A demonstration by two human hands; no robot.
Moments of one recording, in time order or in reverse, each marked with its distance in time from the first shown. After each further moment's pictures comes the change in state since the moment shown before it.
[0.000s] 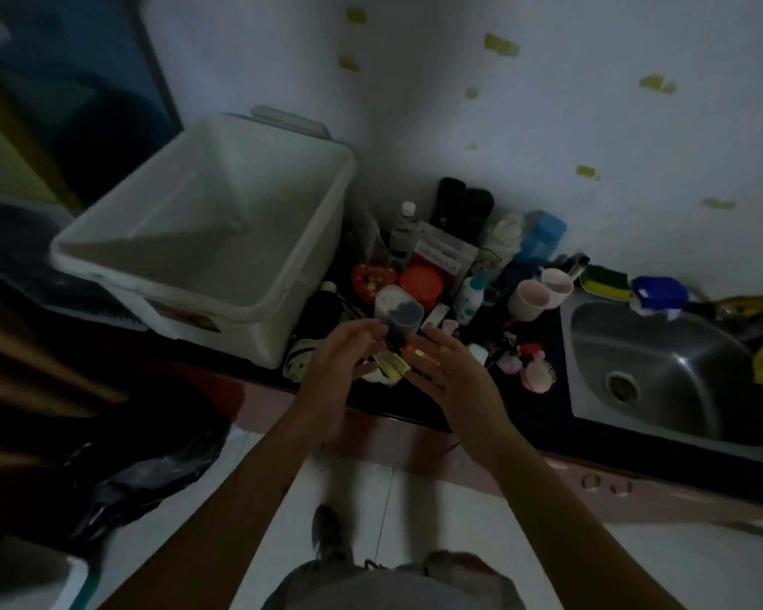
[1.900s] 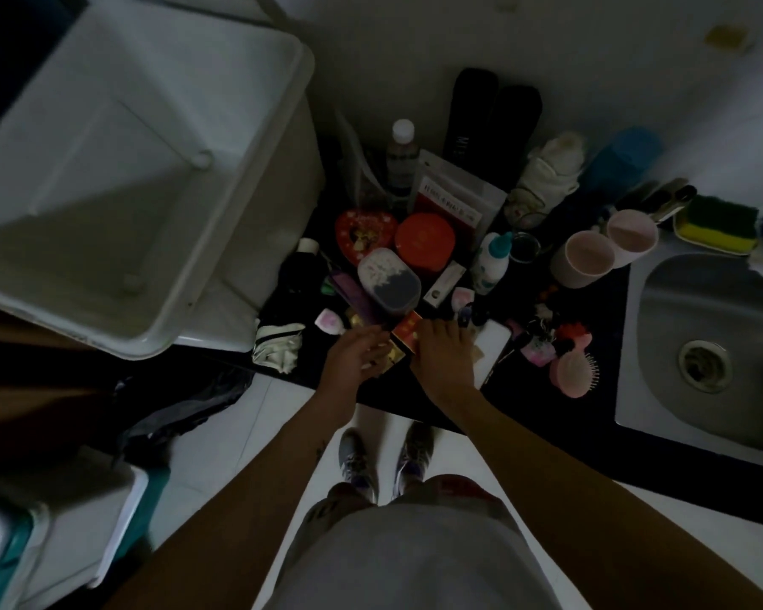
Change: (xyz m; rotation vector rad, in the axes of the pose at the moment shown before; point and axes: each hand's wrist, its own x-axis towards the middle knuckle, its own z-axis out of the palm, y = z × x) left_hand 0.147 -0.119 0.055 -0.097 0.341 -0.532; right_hand 0.193 0.105 -0.122 -1.791 -0.049 -0.118
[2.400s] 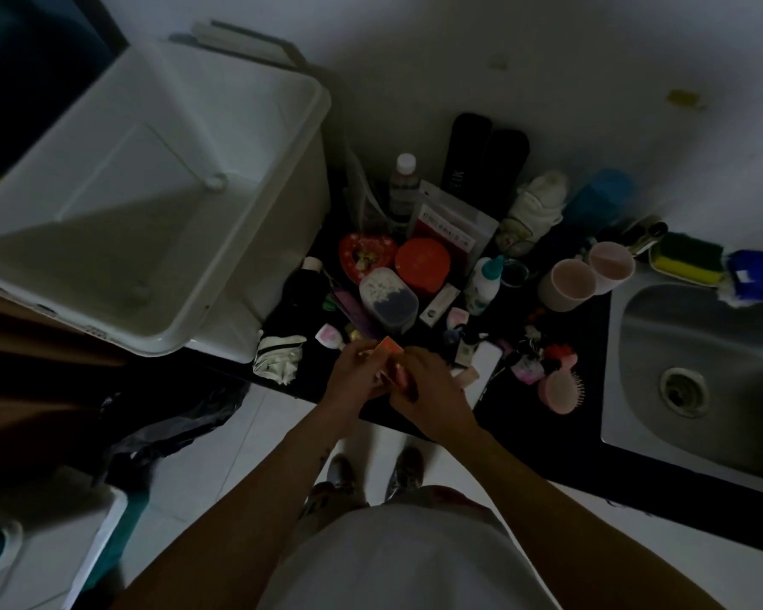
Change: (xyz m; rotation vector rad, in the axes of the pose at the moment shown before) left_hand -0.013 -0.008 0.000 0.066 -0.057 0.084; right_hand -0.042 -0.003 -0.017 0.570 0.047 -0.285
